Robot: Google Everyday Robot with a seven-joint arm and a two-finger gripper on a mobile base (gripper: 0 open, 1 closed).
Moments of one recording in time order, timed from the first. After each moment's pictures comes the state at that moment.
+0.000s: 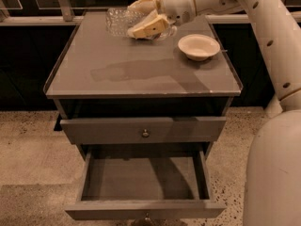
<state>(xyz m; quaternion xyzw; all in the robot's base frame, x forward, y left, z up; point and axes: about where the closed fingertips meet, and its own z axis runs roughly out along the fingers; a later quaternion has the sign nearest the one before) 0.653 0.020 1.011 -0.68 0.43 0.30 0.51</state>
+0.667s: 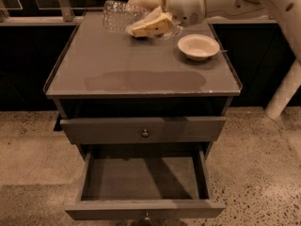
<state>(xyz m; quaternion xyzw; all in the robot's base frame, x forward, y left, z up) 0.602 0.017 1.040 -0.67 0.43 0.27 0.55</state>
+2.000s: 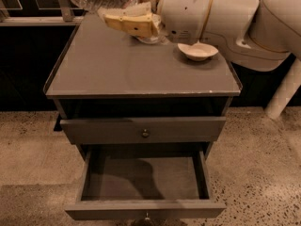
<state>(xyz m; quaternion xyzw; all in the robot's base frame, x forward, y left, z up) 0.506 0.040 1.106 -0.53 0.40 0.26 0.70</state>
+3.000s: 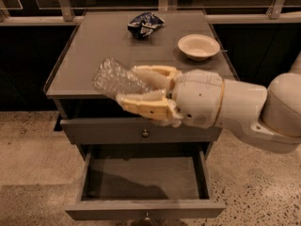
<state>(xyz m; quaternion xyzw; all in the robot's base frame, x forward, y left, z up) 0.430 0.018 0.984 -0.46 0.53 0.36 0.61</state>
